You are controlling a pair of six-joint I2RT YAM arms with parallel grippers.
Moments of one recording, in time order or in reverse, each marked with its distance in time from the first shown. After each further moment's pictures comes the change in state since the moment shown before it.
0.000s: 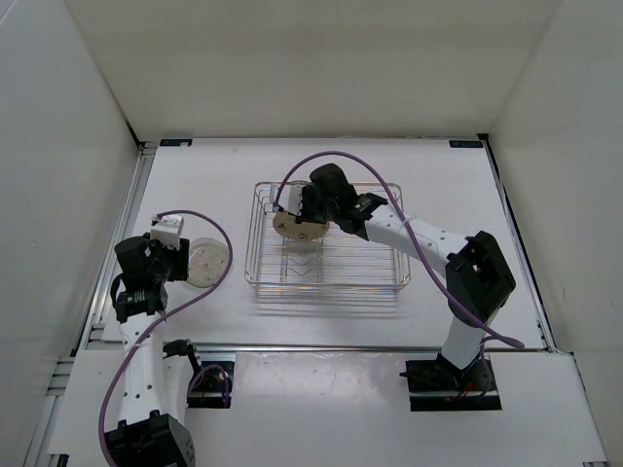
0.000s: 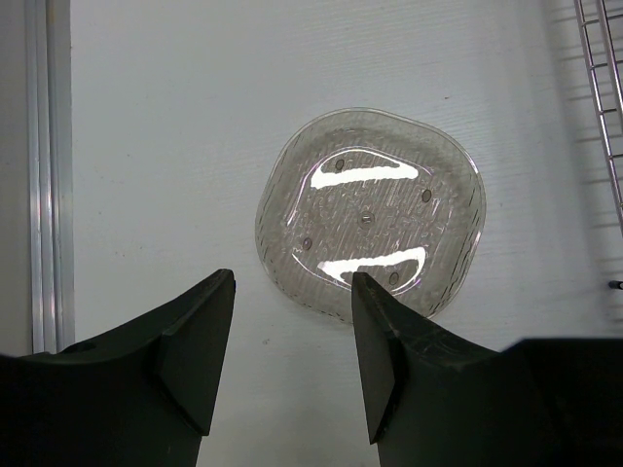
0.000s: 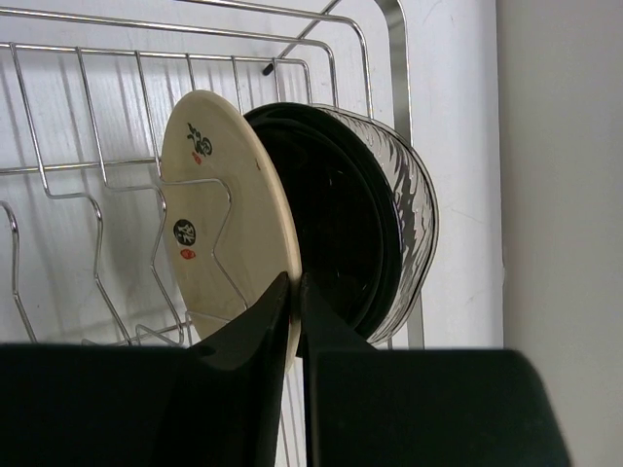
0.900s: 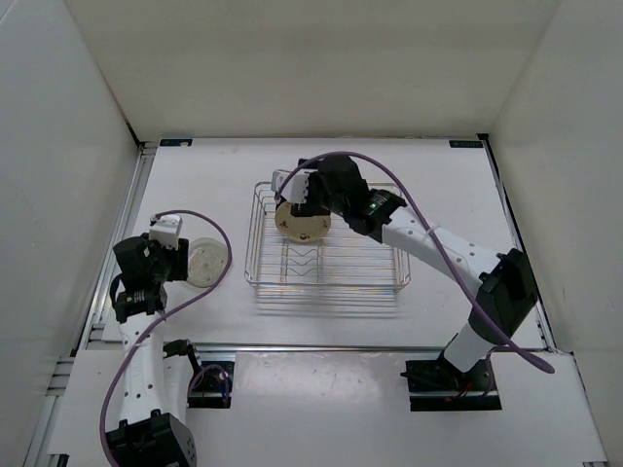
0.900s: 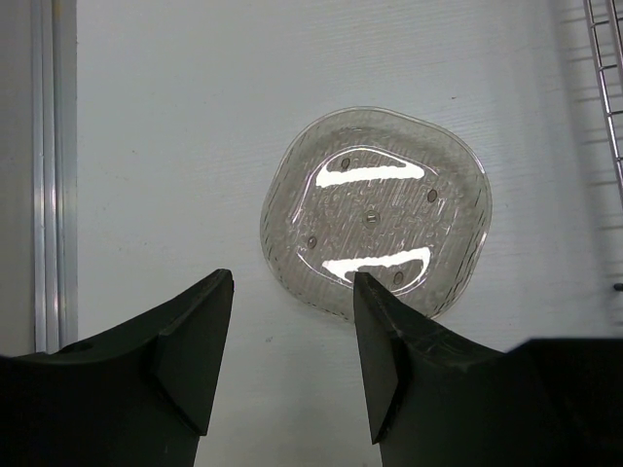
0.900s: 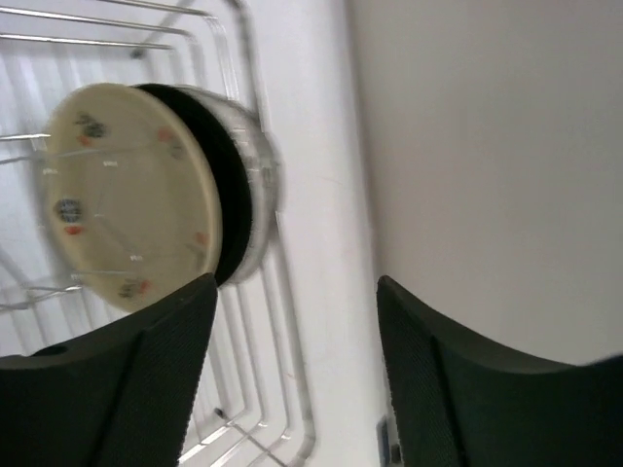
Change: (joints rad) left arm 0.009 0.000 0.000 0.000 0.000 -0.001; right arm 0.035 -0.143 0.023 -0.031 0.204 -0.103
